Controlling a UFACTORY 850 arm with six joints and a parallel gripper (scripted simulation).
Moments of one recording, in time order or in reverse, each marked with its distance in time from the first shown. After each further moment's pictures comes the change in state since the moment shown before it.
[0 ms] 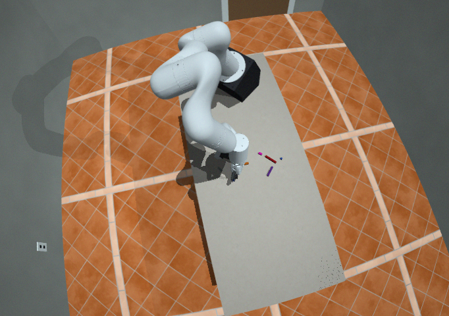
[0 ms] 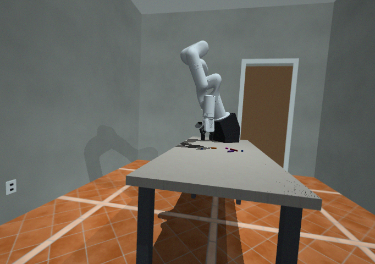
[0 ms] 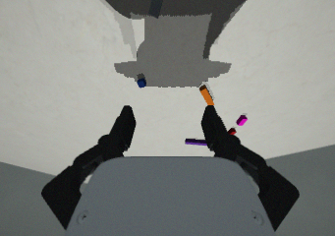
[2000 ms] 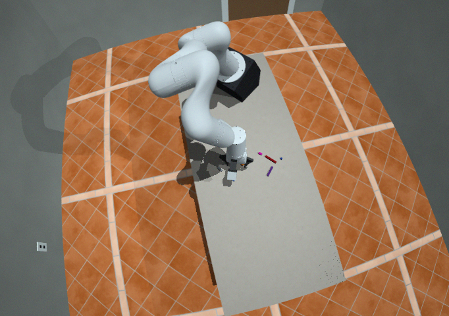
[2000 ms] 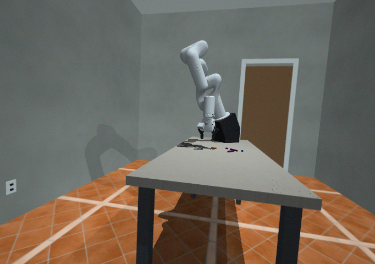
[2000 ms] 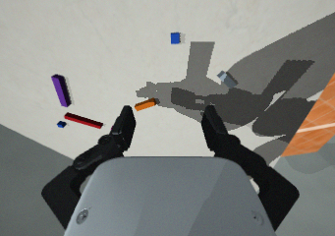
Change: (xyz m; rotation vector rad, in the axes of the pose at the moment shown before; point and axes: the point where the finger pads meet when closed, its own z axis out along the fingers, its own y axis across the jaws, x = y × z) arm 0.017 0.025 0.000 0.016 -0.003 -1.807
